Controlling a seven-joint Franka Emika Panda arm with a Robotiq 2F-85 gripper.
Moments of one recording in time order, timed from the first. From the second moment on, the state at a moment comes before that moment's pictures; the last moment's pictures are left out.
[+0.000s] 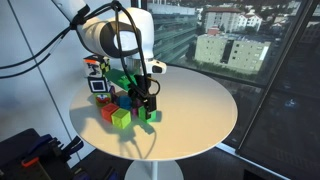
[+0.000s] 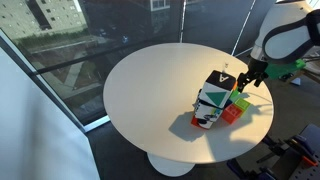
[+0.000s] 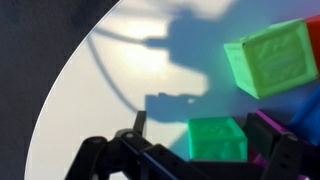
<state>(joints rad) -0.12 0.17 -0.15 -2.42 -0.09 2.49 0.08</state>
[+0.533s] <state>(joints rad) -0.09 0.20 -0.15 -2.43 -0.09 2.54 0.10</state>
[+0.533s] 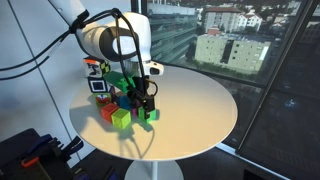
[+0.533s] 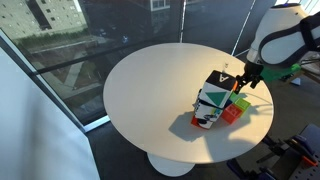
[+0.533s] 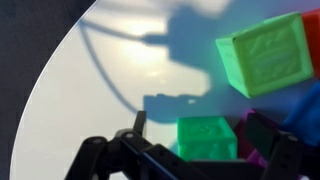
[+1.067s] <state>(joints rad) -0.07 0.22 -0.14 -2.43 -0.09 2.58 0.14</state>
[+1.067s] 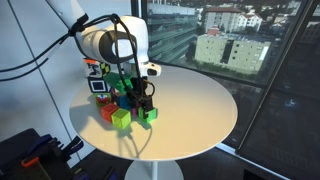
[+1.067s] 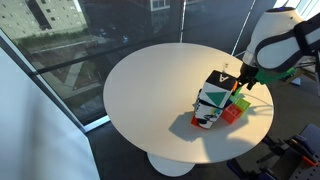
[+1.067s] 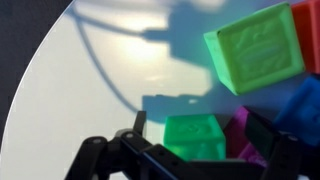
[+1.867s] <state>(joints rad) -0.06 0.28 -0.14 -2.37 -0.09 2.58 0.18</state>
